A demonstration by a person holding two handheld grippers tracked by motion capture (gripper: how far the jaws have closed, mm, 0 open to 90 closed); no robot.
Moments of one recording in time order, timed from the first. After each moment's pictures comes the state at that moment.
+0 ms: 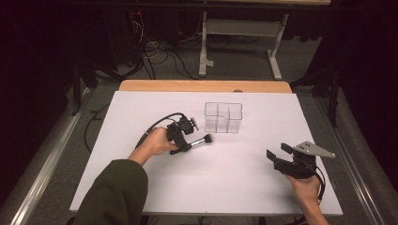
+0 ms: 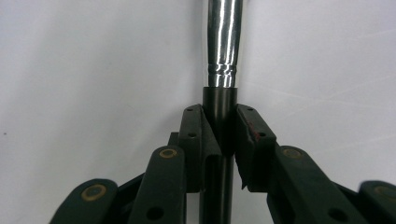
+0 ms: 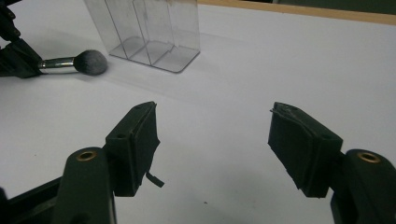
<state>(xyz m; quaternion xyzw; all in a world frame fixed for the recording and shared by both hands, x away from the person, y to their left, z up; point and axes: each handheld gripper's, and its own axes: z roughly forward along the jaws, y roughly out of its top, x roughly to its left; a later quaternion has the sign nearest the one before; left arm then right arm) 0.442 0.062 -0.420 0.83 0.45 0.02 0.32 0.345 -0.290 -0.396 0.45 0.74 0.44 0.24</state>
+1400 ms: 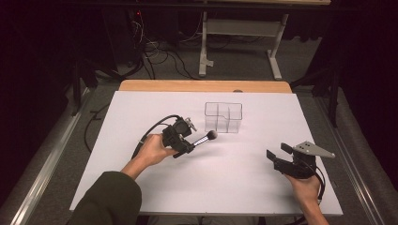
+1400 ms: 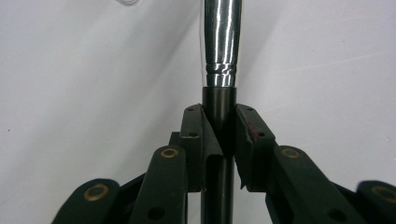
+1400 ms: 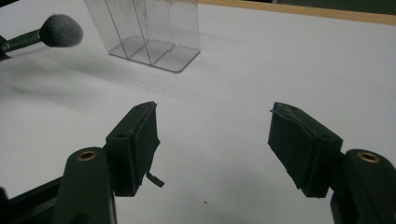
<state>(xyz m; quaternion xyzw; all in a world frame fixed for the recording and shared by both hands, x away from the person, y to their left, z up) 0.408 0.066 -0.388 0.79 0.46 0.03 0.42 0.345 -0.289 -0.396 0.46 0.74 0.44 0.24</state>
